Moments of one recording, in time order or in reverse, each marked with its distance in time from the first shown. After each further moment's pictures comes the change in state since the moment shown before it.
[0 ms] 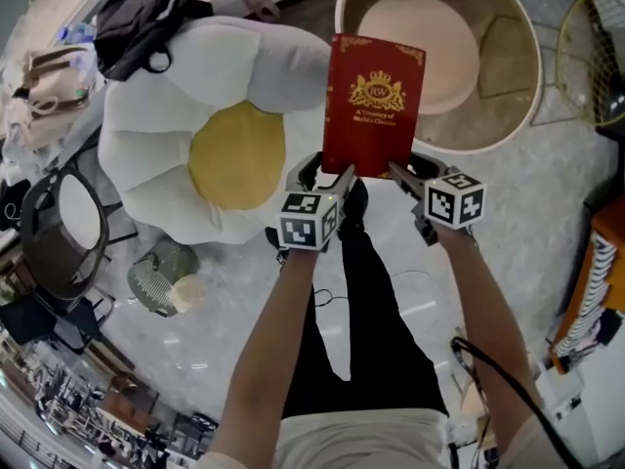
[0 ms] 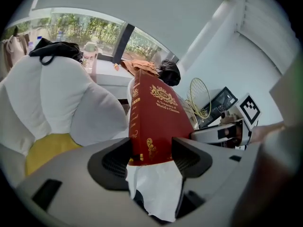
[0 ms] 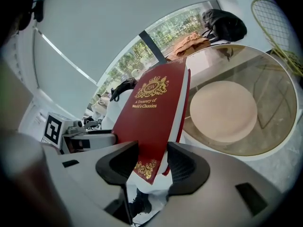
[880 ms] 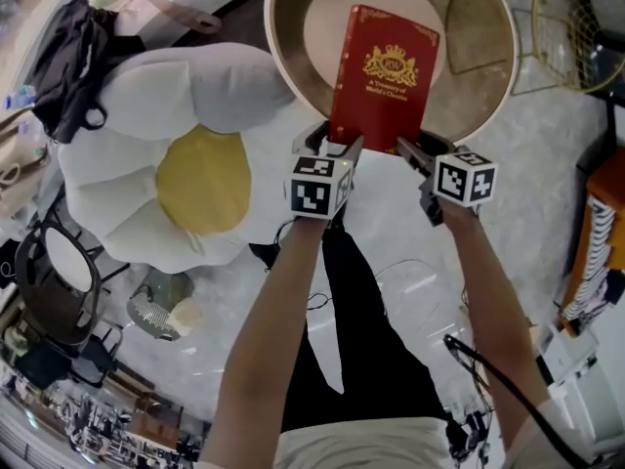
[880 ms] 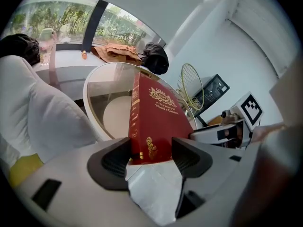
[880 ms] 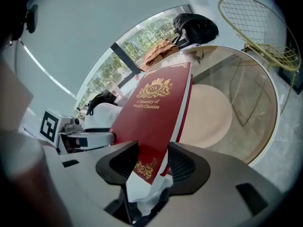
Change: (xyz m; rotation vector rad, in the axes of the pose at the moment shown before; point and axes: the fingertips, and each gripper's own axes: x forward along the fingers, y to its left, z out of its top) left arm 0.138 -0.061 0.037 0.133 0.125 -0.115; right arm -0.024 -0.137 0.026 0.146 -0.081 -0.137
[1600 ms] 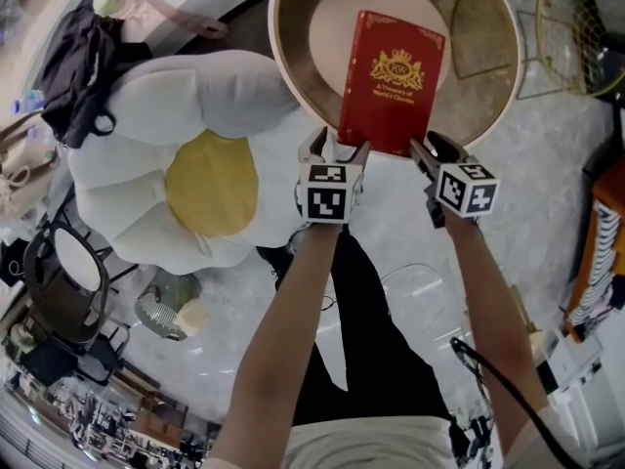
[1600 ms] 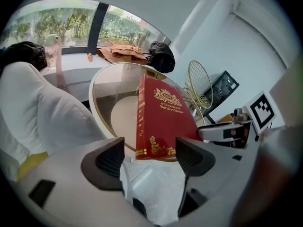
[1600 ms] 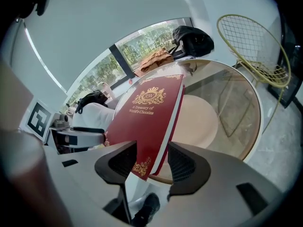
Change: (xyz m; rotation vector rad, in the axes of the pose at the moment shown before) left arm 0.007 0.006 -0.001 -0.006 0.010 0.111; right arm -0.011 -0.028 0.010 -0.071 -0.079 -0.143
